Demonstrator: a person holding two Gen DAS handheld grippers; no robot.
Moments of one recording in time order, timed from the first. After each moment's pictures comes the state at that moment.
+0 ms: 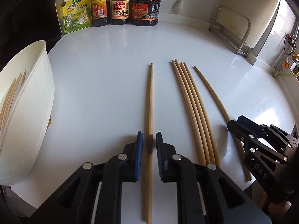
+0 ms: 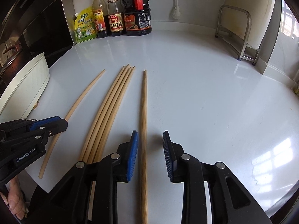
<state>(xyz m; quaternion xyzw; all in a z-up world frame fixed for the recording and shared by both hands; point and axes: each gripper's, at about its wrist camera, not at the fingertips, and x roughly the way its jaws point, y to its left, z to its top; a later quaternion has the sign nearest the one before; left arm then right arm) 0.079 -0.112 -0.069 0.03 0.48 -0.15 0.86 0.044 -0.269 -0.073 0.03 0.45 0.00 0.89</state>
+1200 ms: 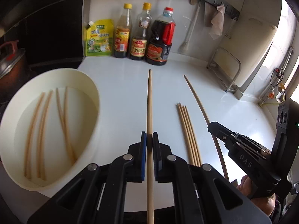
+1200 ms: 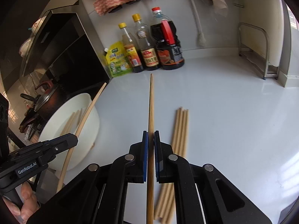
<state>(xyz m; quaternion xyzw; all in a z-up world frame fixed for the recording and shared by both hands) 0.054 -0.025 0.033 -0.04 0.41 -0.15 0.90 0.051 -0.216 0.010 0.14 0.37 0.10 0.91</state>
